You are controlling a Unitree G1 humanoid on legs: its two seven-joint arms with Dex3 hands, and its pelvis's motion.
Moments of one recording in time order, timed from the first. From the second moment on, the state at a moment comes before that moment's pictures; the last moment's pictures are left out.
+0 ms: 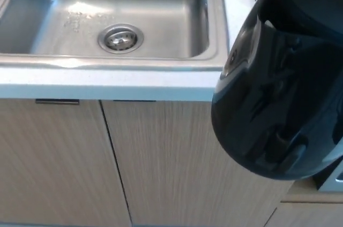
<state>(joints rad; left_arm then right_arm) 0.21 0.25 0.52 1.12 -0.25 -0.52 -0.04 -0.68 -0.33 -0.51 -0.50 0.29 1.18 0.05</state>
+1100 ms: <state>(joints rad) 0.20 0.24 0.52 1.13 -0.26 -0.52 -0.05 -0.70 -0.39 -0.48 -0.40 0.28 1.11 0.02</state>
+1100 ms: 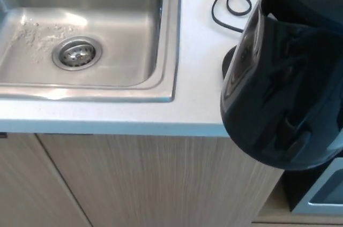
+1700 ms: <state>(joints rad) 0.20 0.23 0.52 1.12 -0.26 -0.52 -0.04 -0.73 -0.40 -0.47 -0.34 0.27 1.08 0.00</state>
